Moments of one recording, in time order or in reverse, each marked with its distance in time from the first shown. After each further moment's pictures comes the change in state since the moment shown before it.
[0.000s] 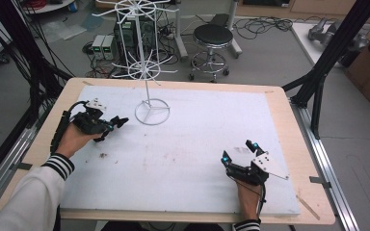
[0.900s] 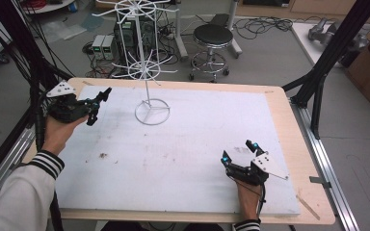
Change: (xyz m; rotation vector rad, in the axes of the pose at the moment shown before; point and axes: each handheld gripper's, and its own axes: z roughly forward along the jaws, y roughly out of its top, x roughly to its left) left arm 0.017 0.009 -0.063 -0.418 0.089 -0.130; right arm 0.001 0.000 0.000 0.000 -0.005 -0.004
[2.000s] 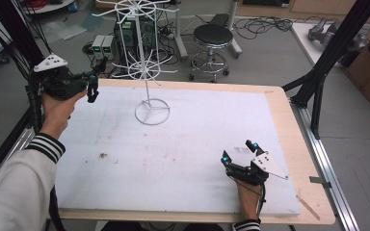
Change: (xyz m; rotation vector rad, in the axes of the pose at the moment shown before) left arm 0.000 0.064 -0.007 -0.163 0.021 -0.031; right arm -0.001 0.000 0.001 0.003 -0.001 0.001
